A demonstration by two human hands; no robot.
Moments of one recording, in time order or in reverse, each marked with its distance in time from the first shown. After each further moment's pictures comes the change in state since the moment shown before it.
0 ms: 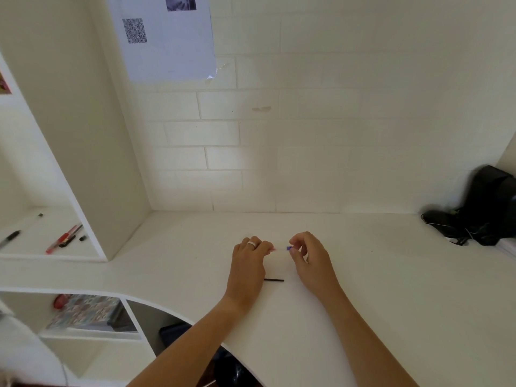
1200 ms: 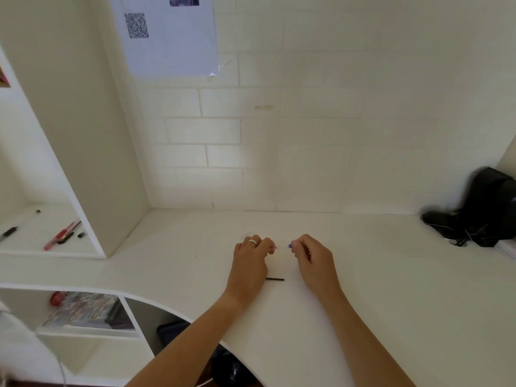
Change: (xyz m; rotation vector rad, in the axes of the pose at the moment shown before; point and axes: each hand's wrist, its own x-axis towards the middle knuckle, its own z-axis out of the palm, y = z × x) left_hand 0.004 0.001 -0.001 -0.039 -0.057 -0.013; right_hand -0.004 -0.009 -0.003 0.035 0.058 0.007
